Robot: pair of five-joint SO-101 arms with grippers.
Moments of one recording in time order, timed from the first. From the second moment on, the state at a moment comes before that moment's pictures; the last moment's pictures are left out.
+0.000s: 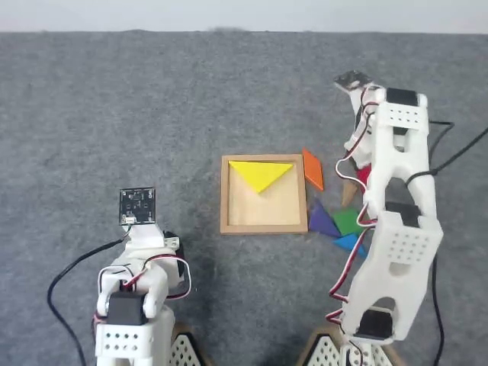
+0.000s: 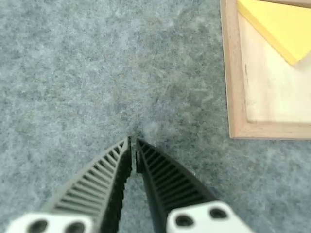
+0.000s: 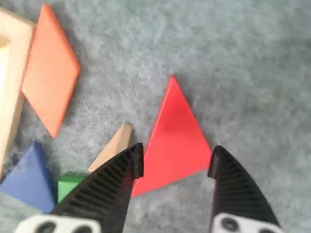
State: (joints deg) left arm -4.2 -103.1 97.2 72.0 11.4; right arm 4.0 34.1 -25.0 84.0 32.8
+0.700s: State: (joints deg) left arm -4.2 -103.1 97.2 72.0 11.4; right arm 5.0 45.1 -26.0 81.4 30.2
